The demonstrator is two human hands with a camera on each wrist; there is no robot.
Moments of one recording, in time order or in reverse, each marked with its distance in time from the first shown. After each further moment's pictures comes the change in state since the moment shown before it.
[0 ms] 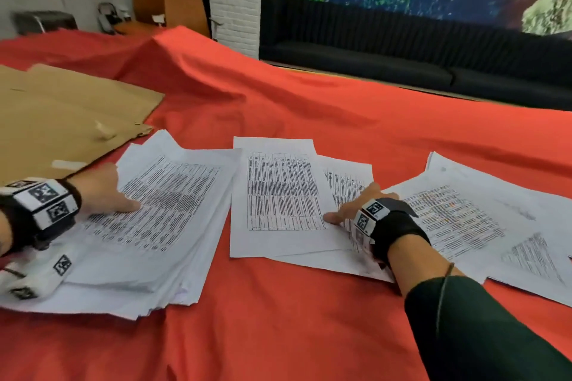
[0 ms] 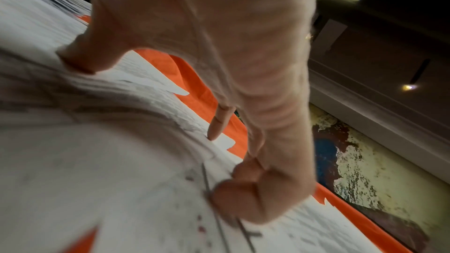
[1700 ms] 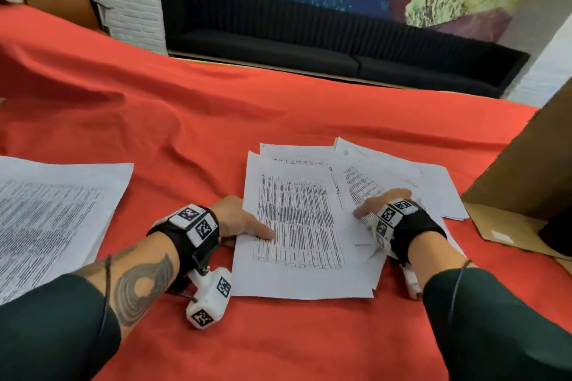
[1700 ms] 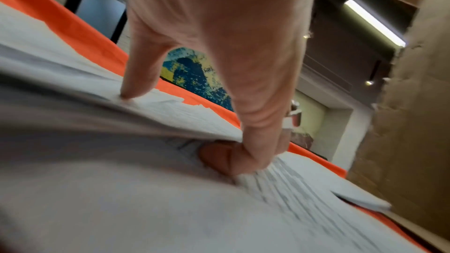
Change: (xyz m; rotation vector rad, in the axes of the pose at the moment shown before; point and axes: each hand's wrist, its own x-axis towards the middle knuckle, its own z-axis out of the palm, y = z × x) left_hand -0.080 0.355 0.104 -0.719 -0.676 0.488; right_hand 0.083 0.187 -0.051 0.240 0.070 0.363
